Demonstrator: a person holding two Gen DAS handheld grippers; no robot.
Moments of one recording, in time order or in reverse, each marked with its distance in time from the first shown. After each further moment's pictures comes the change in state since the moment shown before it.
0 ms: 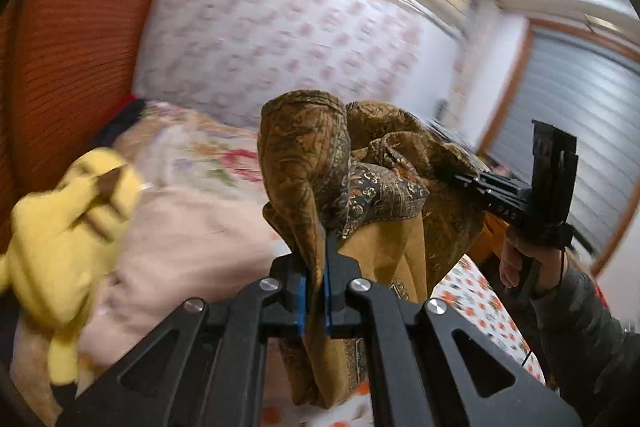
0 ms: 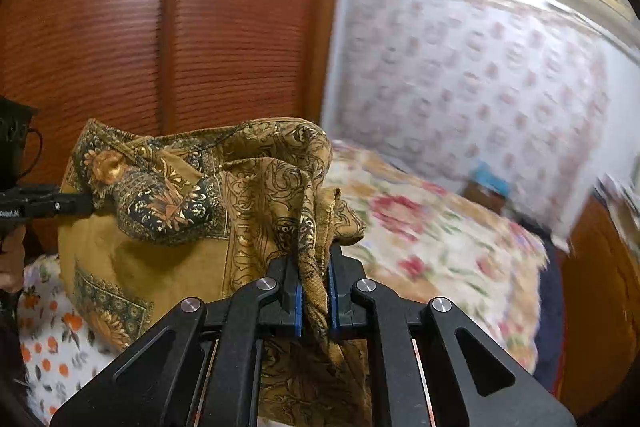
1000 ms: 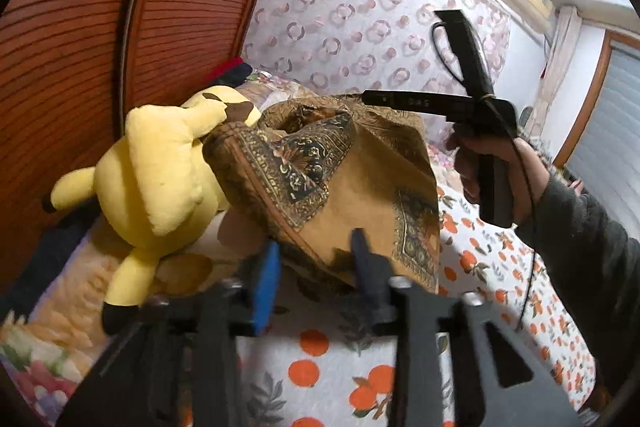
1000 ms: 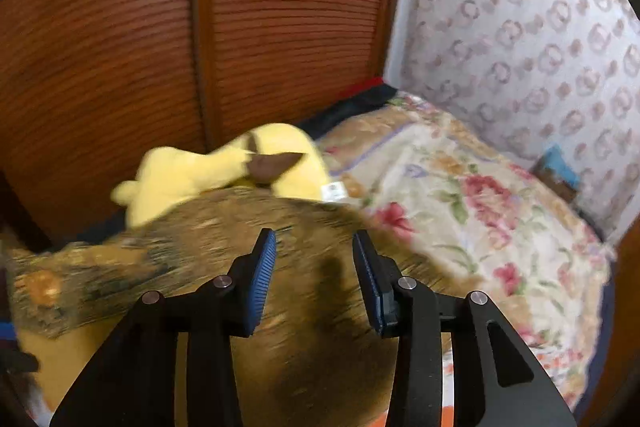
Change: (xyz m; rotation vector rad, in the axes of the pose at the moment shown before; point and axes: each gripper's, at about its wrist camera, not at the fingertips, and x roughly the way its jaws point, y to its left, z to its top) left arm -0.041 0.074 -0.100 -0.088 0.023 0.292; right arm 0.221 0.136 0.028 -0.030 0.194 0.184
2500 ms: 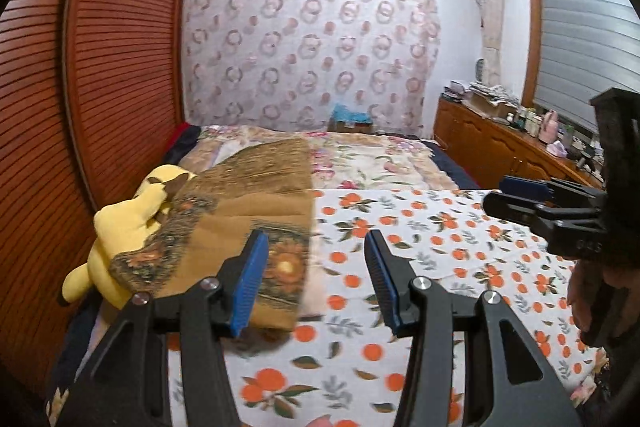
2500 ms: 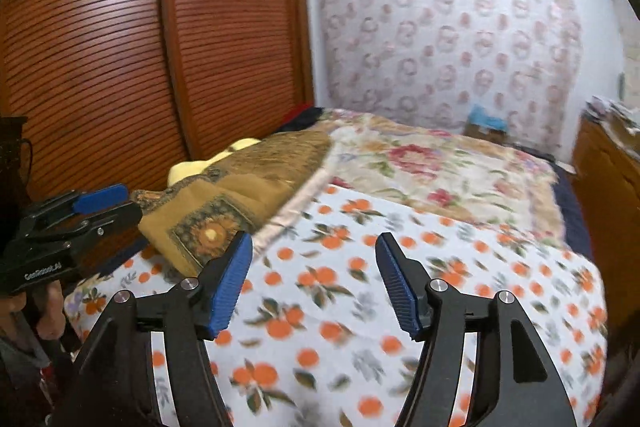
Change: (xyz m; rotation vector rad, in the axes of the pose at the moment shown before) left arm -0.054 -0.149 0.008 0.333 -0.069 -0.042; right arm -0.281 0.023 -0.176 0.294 -0.172 -0.215
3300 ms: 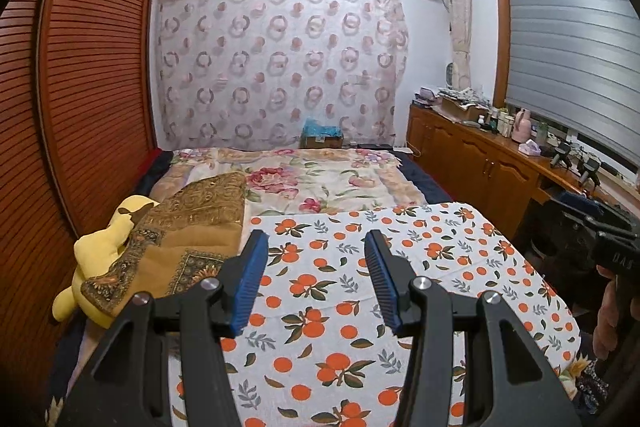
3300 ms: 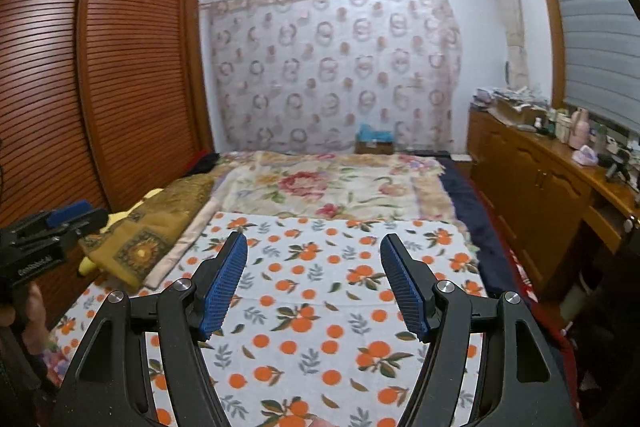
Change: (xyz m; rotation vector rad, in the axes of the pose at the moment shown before) left arm -0.040 -0.089 0.033 0.053 -0.044 -0.053; right arm -0.155 -0.046 -0.035 0.176 -0.142 -0.345
